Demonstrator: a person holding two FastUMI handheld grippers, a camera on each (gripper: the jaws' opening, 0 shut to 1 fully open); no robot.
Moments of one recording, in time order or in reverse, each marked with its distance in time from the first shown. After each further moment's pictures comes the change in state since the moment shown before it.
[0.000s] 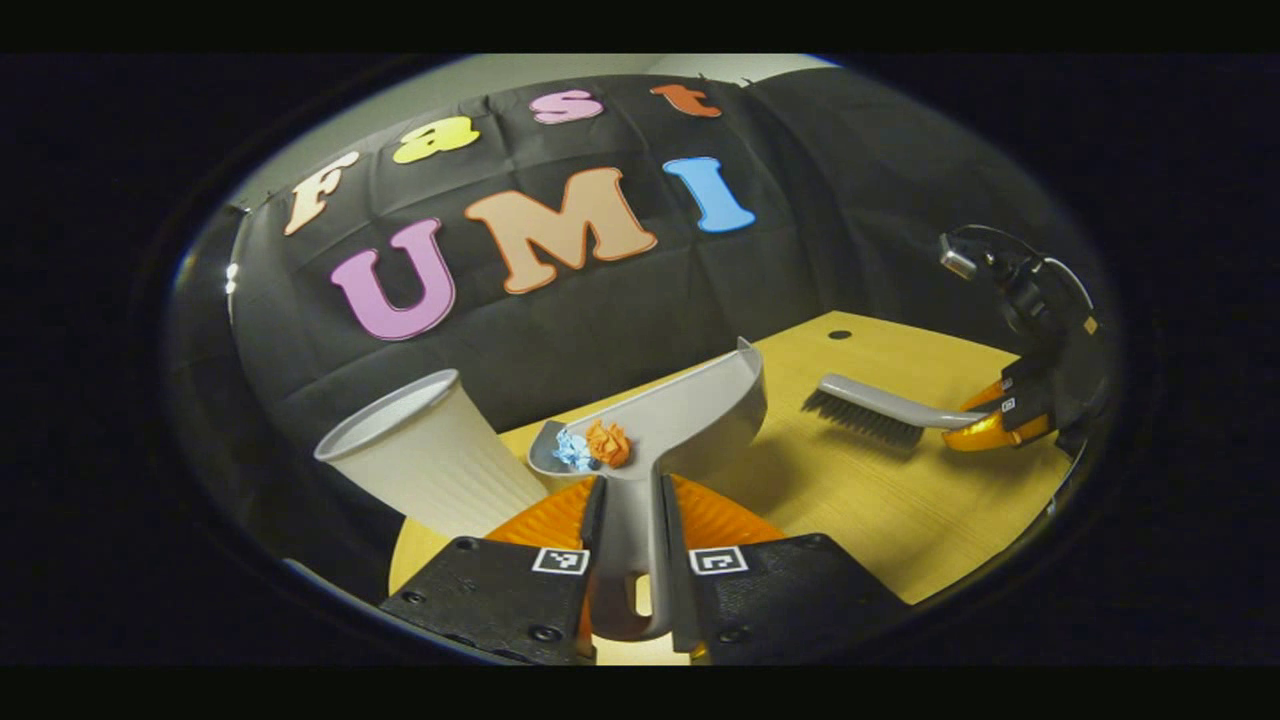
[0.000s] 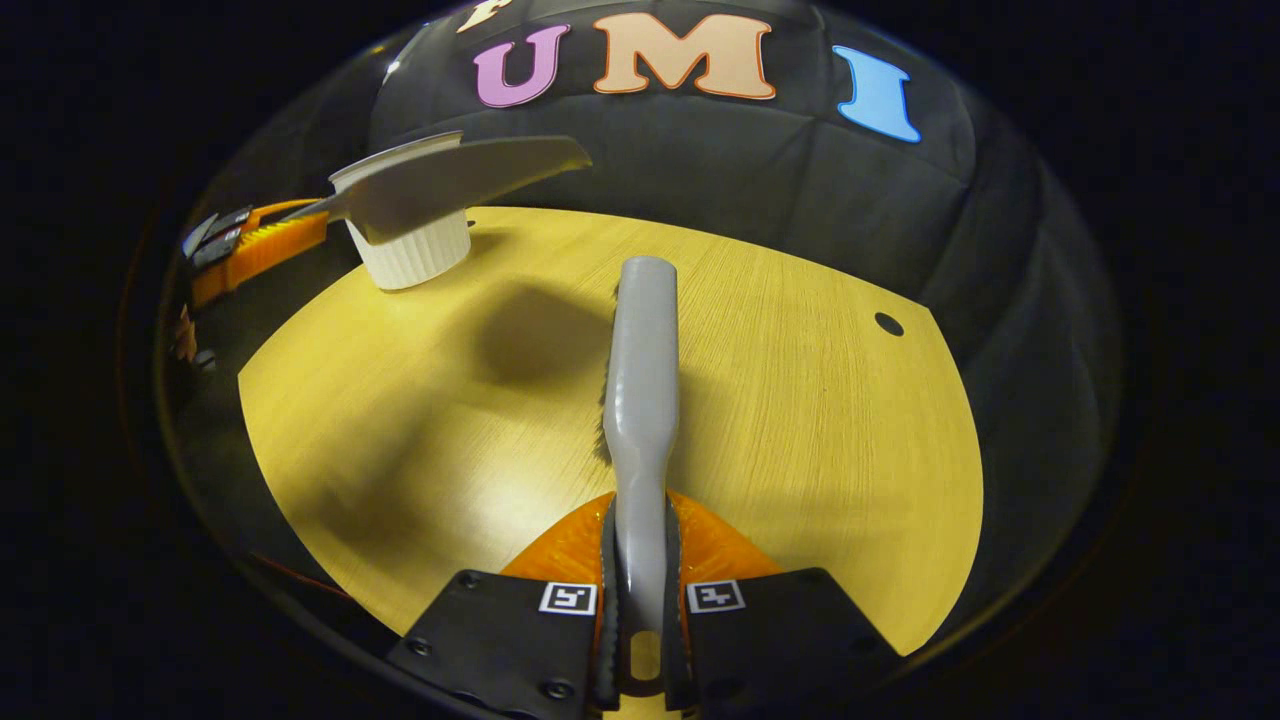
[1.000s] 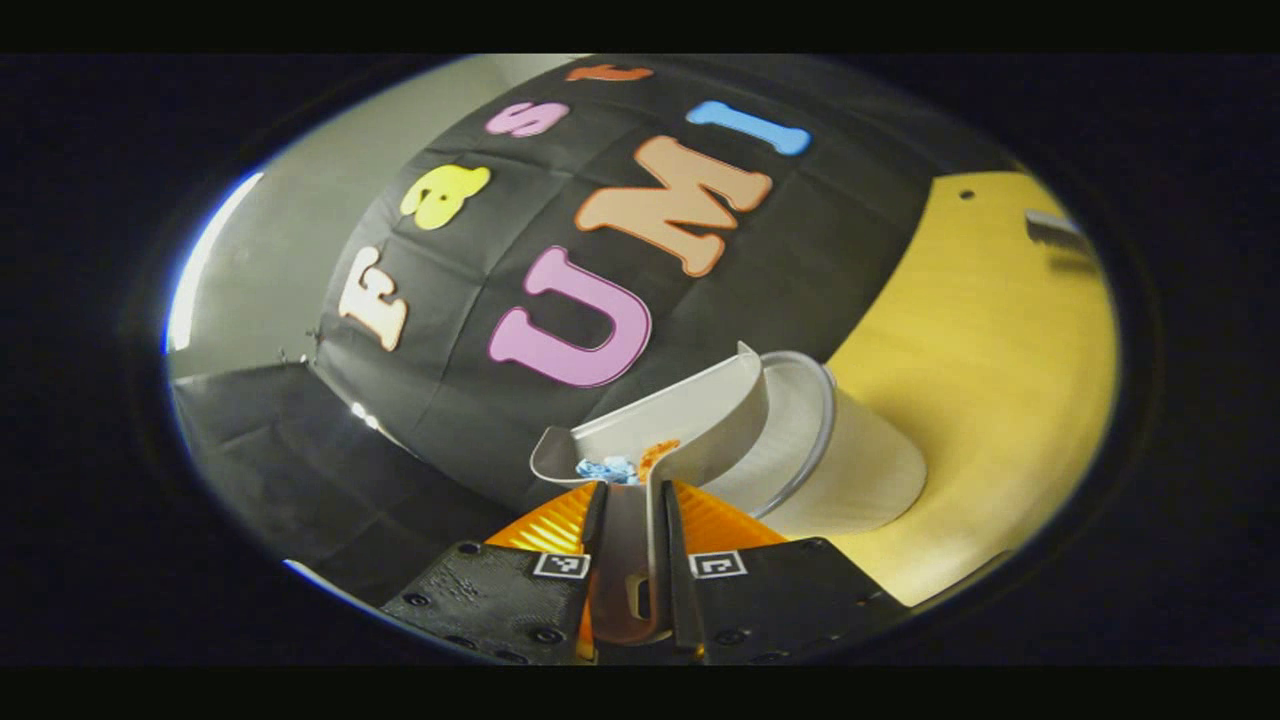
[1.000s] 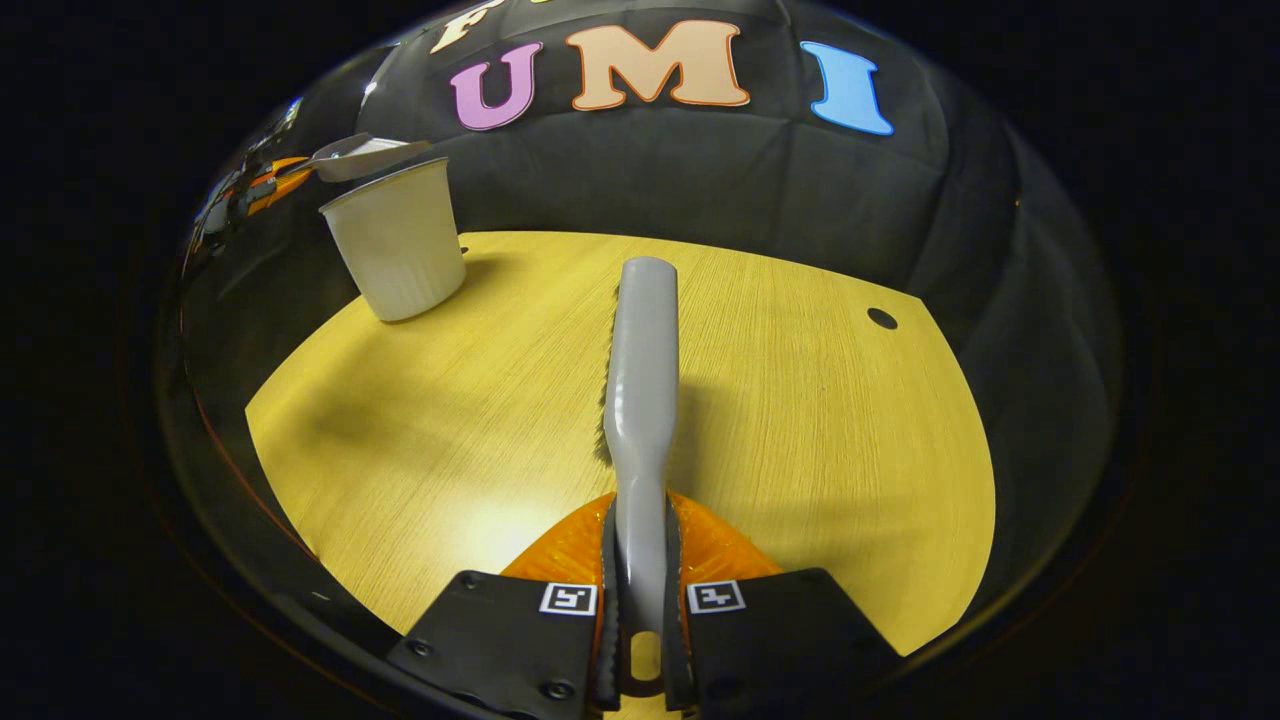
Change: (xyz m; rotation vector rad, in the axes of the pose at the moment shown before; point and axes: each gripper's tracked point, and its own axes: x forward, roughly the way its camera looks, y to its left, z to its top) left arm -0.007 0.273 0.017 0.683 0.152 0.426; right arm 0.000 0.008 0.008 0.082 -0.050 0.007
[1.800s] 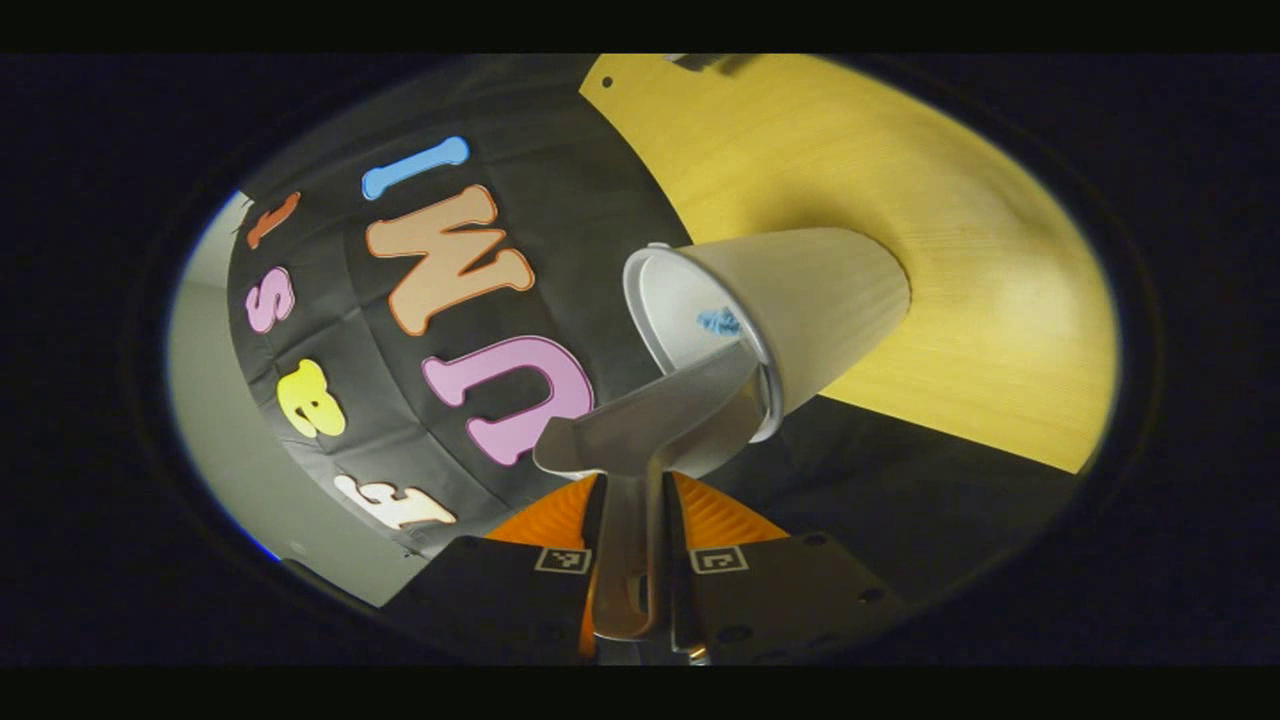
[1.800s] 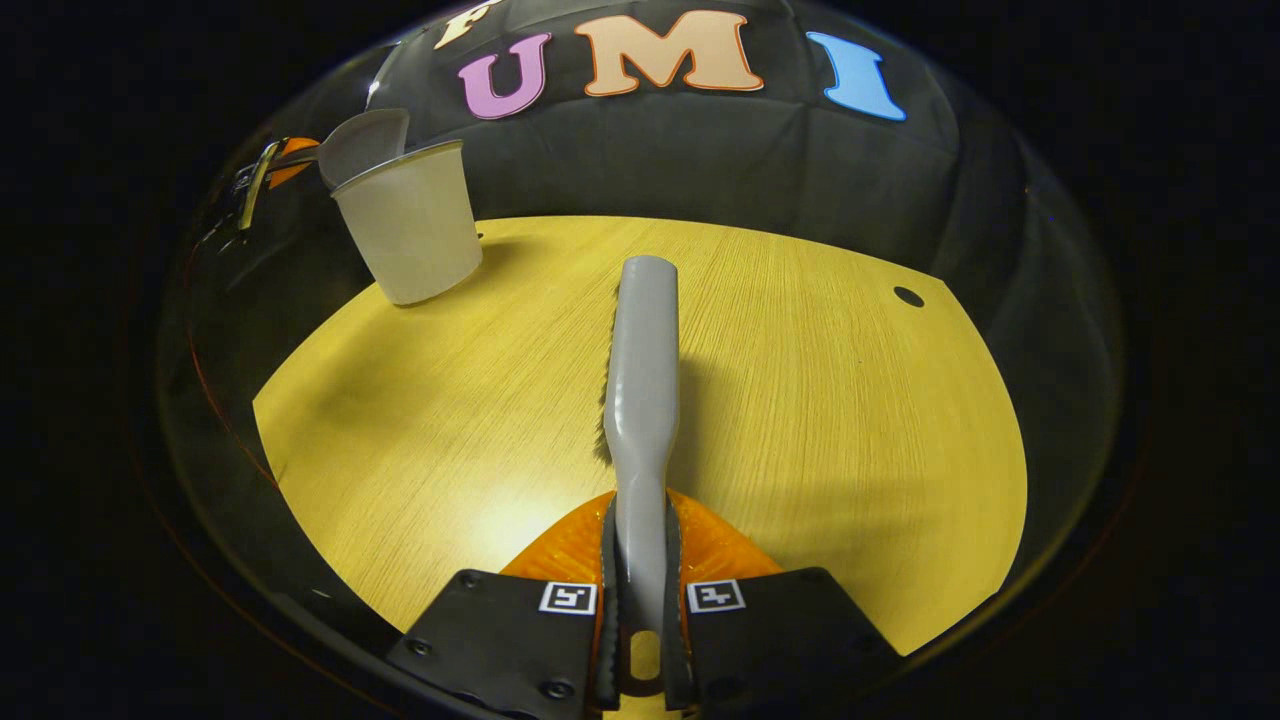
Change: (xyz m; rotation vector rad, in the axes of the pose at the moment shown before) left arm 0.003 0.029 -0.029 0.832 0.025 -0.097; right arm 0.017 0.021 -0.028 0.007 0.010 0.050
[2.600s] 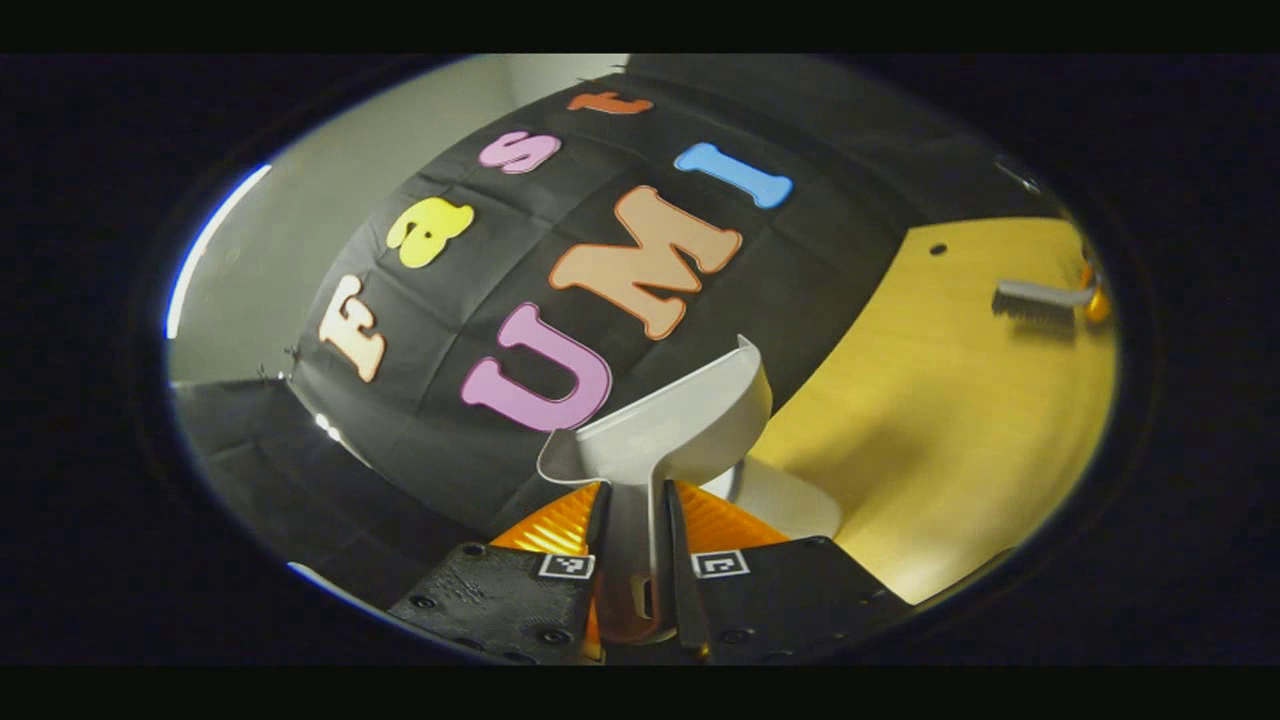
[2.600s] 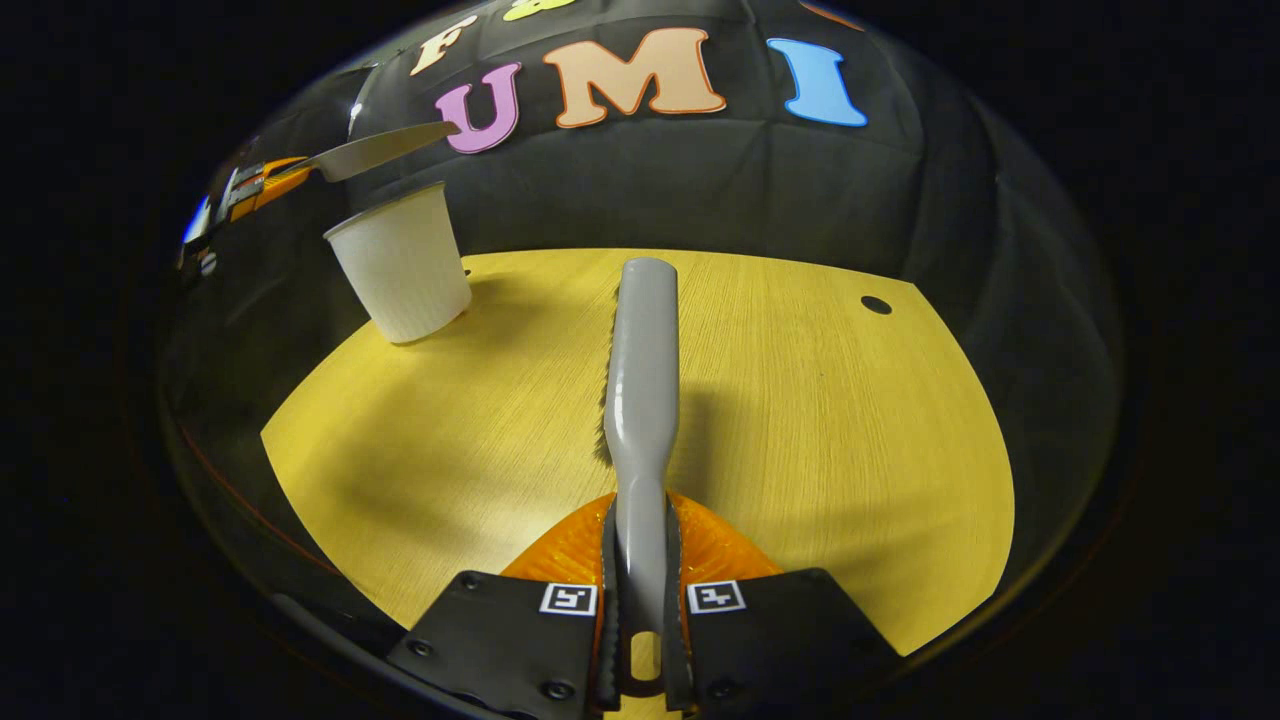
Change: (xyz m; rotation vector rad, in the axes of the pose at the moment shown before) left arm -0.066 0.053 0.151 -1.119 -0.236 0.086; right arm -0.031 -0.019 0.015 0.072 -0.079 -0.019
